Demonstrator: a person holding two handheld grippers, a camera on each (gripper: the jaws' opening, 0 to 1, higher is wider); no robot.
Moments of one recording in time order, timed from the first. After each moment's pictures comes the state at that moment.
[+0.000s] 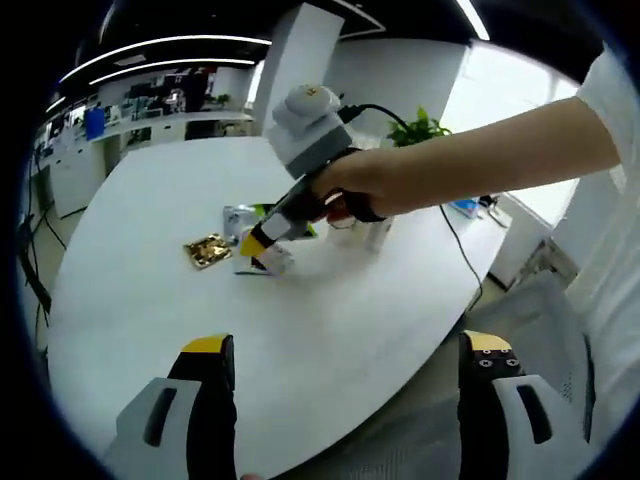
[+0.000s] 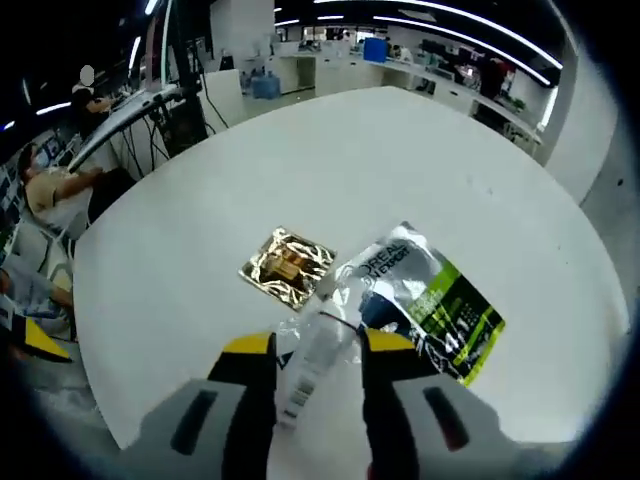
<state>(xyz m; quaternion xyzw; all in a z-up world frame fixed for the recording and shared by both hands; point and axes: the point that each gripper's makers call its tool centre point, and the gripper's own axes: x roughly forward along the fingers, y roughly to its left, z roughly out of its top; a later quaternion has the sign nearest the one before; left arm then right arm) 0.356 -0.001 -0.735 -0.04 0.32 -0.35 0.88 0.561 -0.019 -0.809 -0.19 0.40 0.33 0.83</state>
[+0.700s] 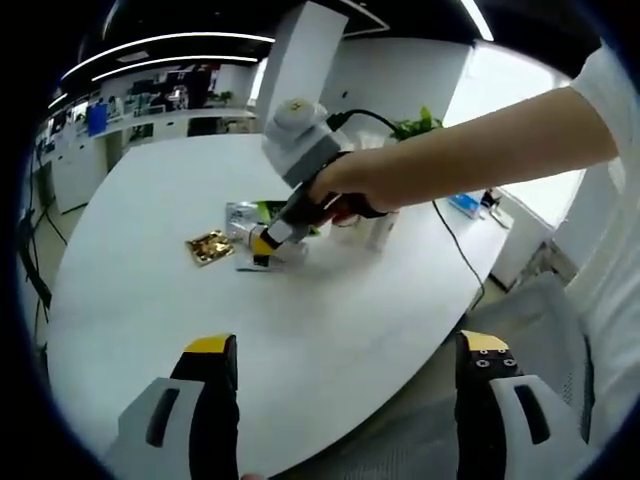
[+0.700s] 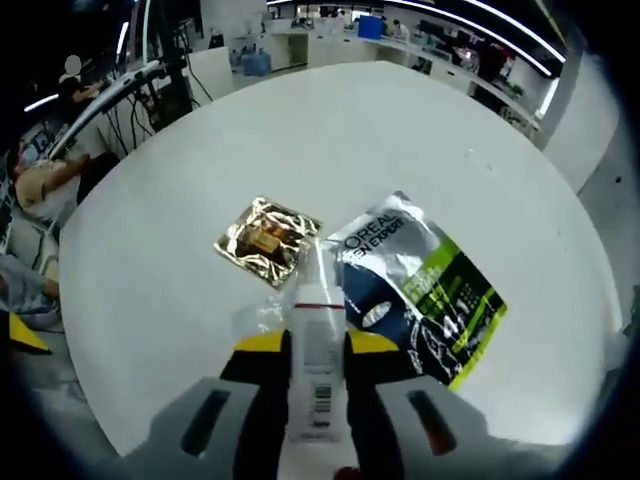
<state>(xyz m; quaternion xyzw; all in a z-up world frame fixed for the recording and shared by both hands) 0.357 0.000 -0.737 -0.05 0.32 -0.34 0.88 0.557 -0.034 -0.827 -0.21 0.44 0.31 0.81</state>
